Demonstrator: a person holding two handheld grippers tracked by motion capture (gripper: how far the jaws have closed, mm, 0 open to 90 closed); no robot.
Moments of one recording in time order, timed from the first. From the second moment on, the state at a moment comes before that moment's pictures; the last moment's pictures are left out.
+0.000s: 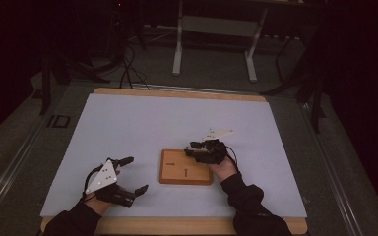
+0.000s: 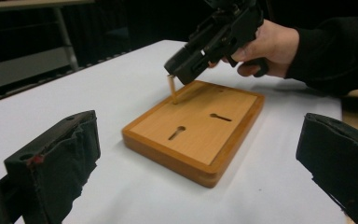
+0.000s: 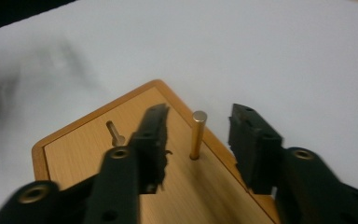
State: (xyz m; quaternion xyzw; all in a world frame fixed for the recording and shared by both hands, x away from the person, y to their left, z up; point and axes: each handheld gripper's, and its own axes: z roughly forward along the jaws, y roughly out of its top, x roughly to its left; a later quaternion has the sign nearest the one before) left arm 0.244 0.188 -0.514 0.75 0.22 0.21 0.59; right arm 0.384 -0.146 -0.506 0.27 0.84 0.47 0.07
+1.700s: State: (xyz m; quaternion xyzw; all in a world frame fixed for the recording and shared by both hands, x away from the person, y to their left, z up) left arm 0.316 0.115 -0.488 0.81 0.21 0.08 0.54; right arm 0.298 -0.238 -0.493 0.28 0.79 0.52 0.12
